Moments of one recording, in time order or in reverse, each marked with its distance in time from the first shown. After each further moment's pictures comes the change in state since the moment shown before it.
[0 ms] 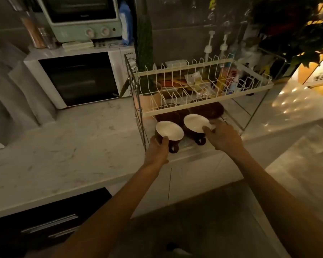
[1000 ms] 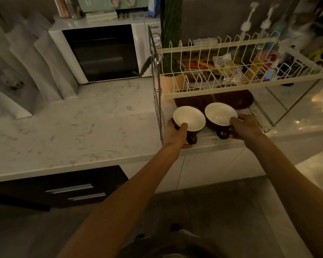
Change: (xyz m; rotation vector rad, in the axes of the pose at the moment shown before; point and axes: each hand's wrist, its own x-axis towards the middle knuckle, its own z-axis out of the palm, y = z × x) left_hand 0.021 -0.003 0.014 -0.187 0.088 -0.050; right_hand 0.024 0.005 0.014 0.685 -0.157 0.322
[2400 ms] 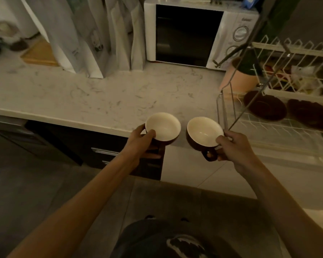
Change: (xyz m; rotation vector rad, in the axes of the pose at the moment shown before) left_hand -0.075 -0.038 -0.274 -0.117 0.187 -0.100; right_hand -0.157 -0.020 0.172 -0.153 -0.380 -0.166
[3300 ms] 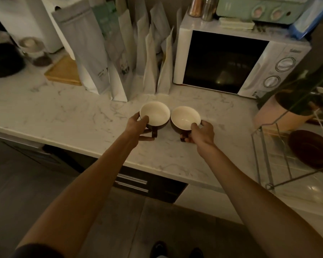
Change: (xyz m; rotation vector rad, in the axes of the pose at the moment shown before) left_hand 0.168 0.100 -0.110 -0.078 0.154 0.027; right_hand 0.154 -0.112 0.197 0.208 0.070 0.051
